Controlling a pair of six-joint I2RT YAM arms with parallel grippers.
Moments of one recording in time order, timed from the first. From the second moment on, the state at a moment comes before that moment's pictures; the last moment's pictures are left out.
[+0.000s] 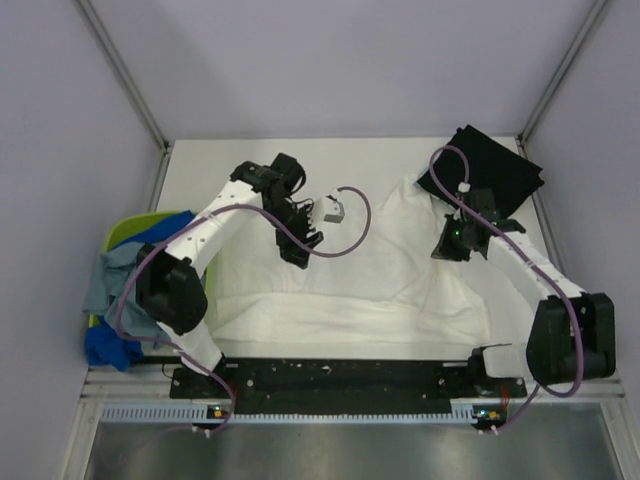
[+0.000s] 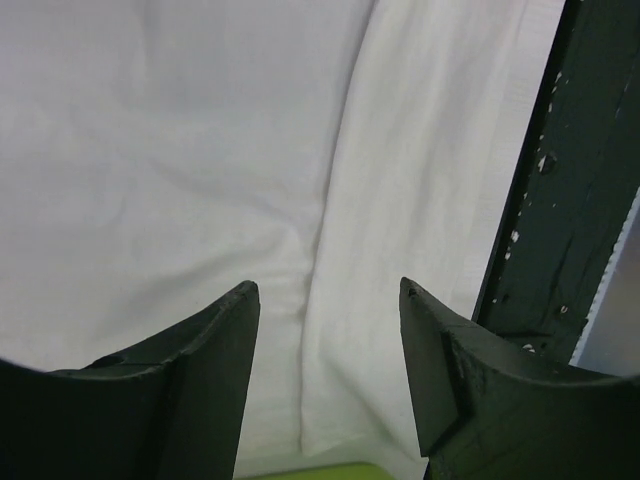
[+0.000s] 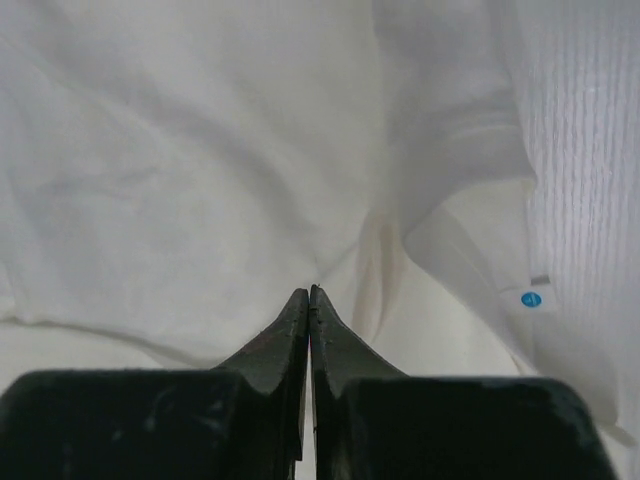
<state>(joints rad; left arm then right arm) -0.50 1.69 1.58 -1.26 0.51 0.82 0.12 1.30 0.88 -0.60 -0.16 0.43</state>
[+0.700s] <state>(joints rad) -0.53 1.39 1.12 -1.08 0.24 0.57 -0.10 1.65 1.00 -0.35 0.00 0.45</state>
